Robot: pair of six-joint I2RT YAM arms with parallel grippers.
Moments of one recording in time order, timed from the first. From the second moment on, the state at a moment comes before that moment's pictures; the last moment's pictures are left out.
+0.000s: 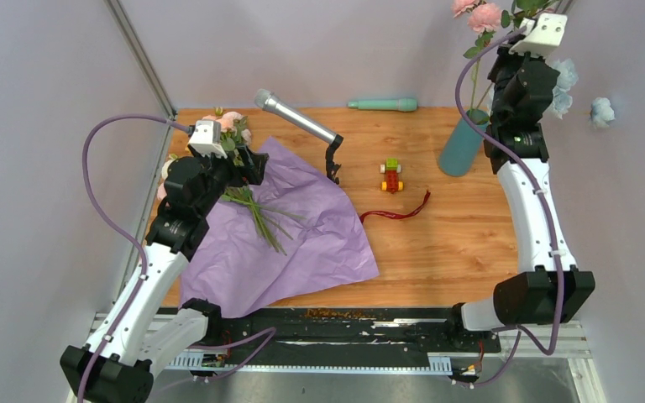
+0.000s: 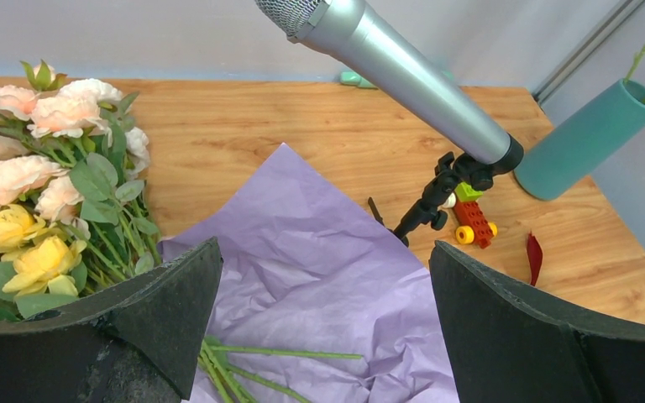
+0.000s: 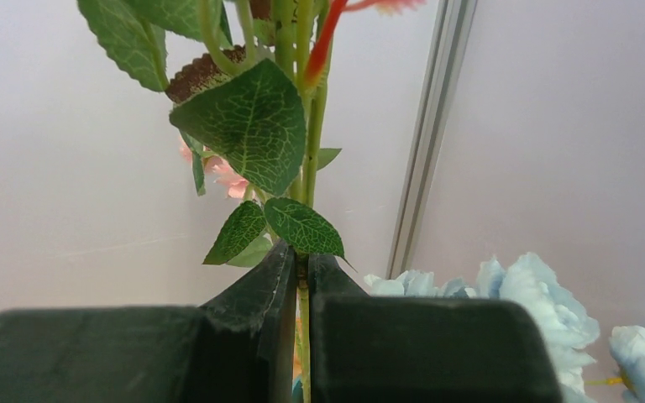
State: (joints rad) left arm -0.29 0.89 0.89 -0.09 0.05 -0.28; right arm 0.02 1.40 1.58 0.13 0.31 -0.09
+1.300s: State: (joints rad) left arm -0.28 0.91 0.89 -0.09 0.08 -0.28; right arm -0.08 1.67 1.39 0.15 0.17 -0.05
